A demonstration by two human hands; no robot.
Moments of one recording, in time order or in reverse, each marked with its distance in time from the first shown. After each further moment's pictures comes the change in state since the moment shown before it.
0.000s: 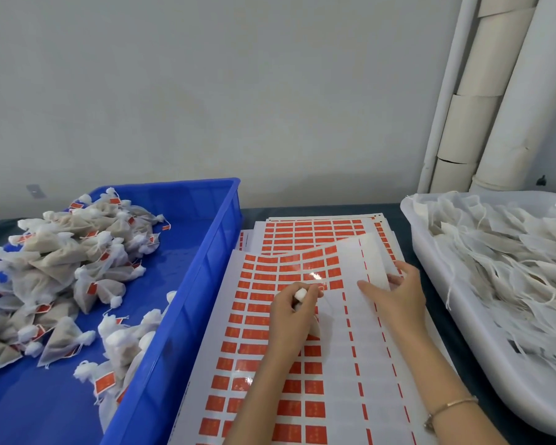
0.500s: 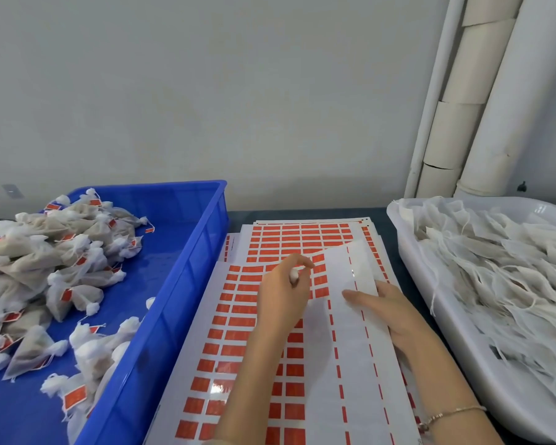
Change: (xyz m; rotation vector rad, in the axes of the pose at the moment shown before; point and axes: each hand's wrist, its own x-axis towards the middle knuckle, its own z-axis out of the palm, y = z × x) left_hand 0.036 0.034 0.009 0.369 -0.042 0.107; right_hand 0.001 -0.011 -0.032 0.151 -0.578 0.137
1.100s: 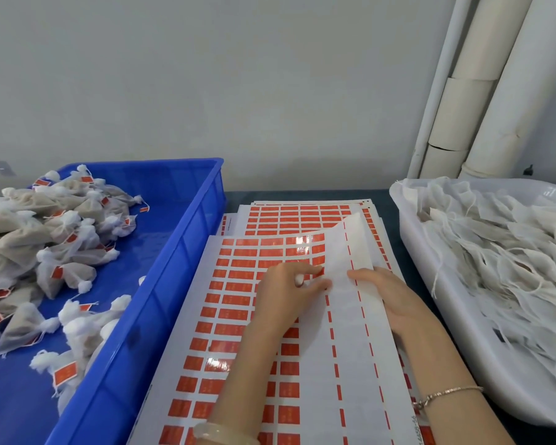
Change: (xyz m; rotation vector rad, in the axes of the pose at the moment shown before) left_hand -0.013 -0.026 0.013 0.097 -0.148 0.040; right_hand 0.006 0.008 -0.003 0.174 0.000 0.090
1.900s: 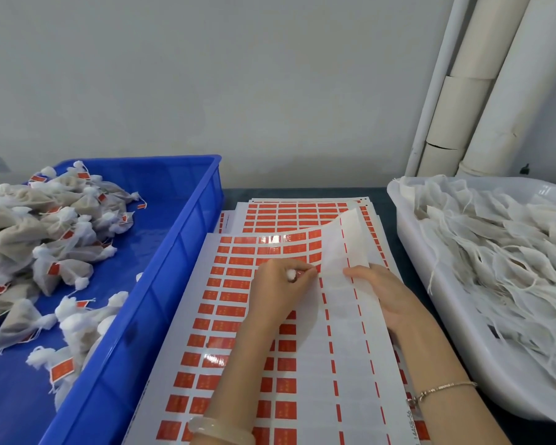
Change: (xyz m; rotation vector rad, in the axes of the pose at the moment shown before) left_hand 0.000 -0.001 -0.002 -0.075 0.061 -0.004; right_hand -0.006 -0.004 0.006 -0.102 0.063 -0.016
